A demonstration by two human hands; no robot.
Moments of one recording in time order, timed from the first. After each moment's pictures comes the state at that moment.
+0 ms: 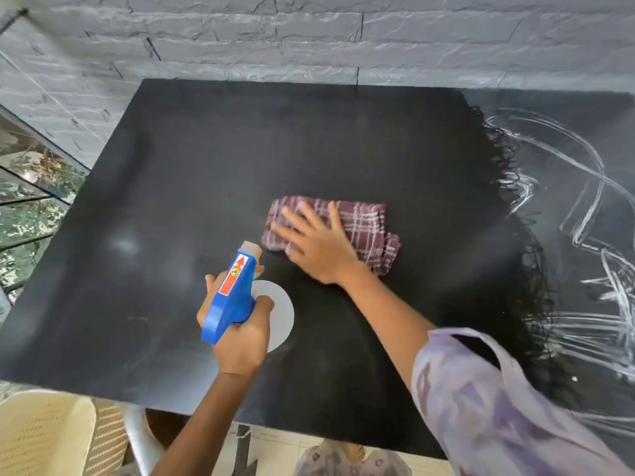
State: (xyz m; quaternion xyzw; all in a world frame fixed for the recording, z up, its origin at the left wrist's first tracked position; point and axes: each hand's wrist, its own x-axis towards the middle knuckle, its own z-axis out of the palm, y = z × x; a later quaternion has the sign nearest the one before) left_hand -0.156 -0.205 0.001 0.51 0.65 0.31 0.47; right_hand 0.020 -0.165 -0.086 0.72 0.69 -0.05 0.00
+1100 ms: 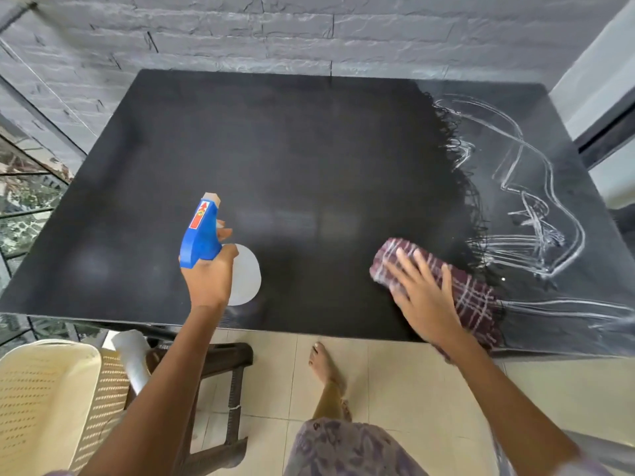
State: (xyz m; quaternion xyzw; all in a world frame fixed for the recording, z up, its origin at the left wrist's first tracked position) left_hand -0.226 -0.226 -0.005 0.56 0.57 0.38 0.48; right_hand 0.008 -0.443 -0.091 0.86 0.51 -0.03 -0.01
